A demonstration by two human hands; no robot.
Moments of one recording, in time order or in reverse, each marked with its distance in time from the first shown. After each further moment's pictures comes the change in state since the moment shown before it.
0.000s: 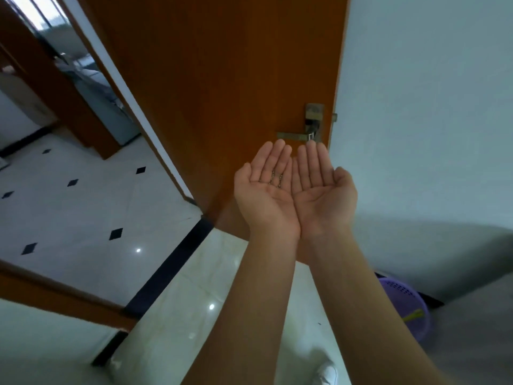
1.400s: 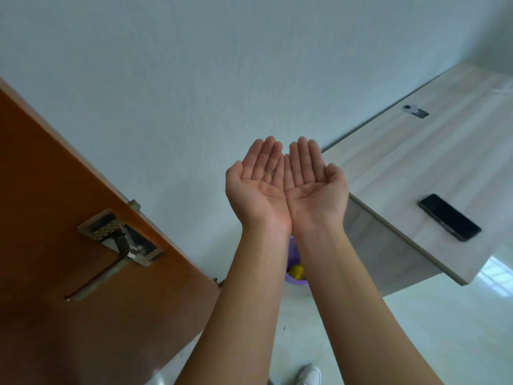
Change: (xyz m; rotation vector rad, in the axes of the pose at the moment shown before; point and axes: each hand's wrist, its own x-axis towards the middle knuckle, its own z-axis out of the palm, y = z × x) left_hand 0.121 -0.179 0.113 0.210 -0.480 -1.015; right_hand 0.118 -0.142 -0.030 0.345 0.303 -1.033
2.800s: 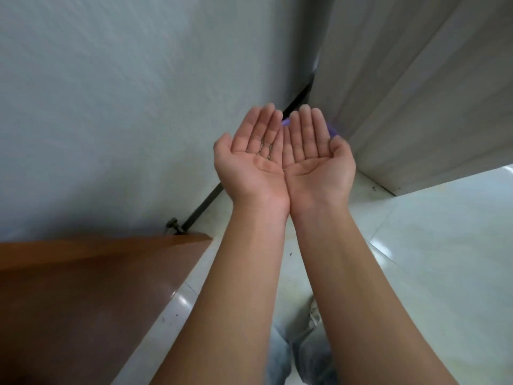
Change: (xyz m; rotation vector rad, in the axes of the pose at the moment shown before) left_hand 0.248 -0.226 -0.392 0.179 0.192 -0.309; right_hand 0.231 0.109 -0.442 0.098 0.388 -0.139
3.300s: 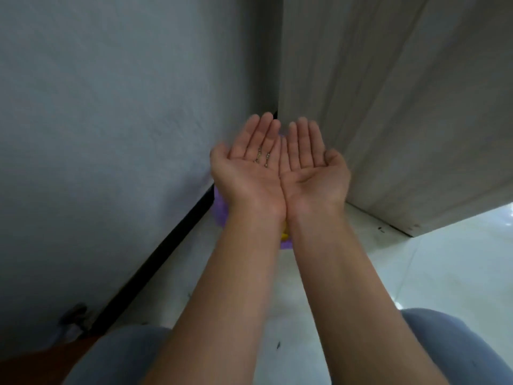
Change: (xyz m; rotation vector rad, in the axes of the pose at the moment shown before) left_hand 0.189 -0.143 -0.062 0.029 -0.215 -0.016; right_hand 0.209 -0.026 -0.120 0.083 -0.149 -0.117
